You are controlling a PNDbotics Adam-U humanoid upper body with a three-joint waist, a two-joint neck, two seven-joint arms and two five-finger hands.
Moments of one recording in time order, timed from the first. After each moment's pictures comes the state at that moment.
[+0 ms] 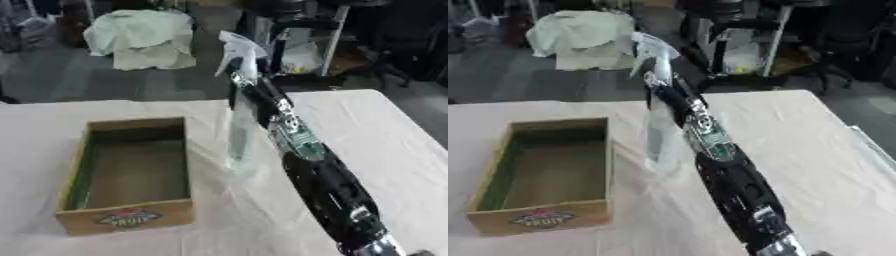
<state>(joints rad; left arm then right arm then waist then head) -0.20 0.28 0.03 -1.89 0.37 0.07 -0.36 -0.78 -0.27 -0.03 -1.15 -0.31 -0.20 0.17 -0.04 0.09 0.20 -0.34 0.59</state>
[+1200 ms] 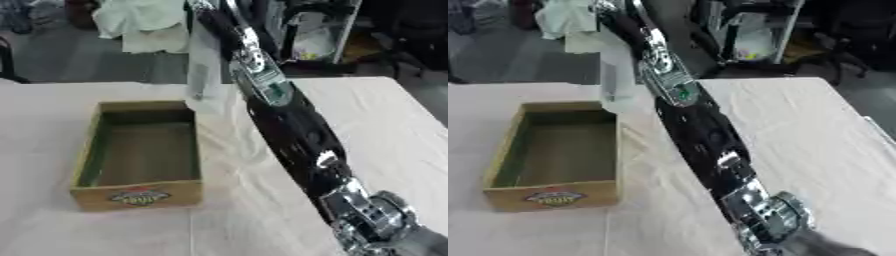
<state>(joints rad) -0.25 0.25 0.03 -1.89 0.42 0.10 -0.28 -0.96 -0.17 0.01 -1.16 -0.11 -0.30 0.02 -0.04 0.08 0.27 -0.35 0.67</state>
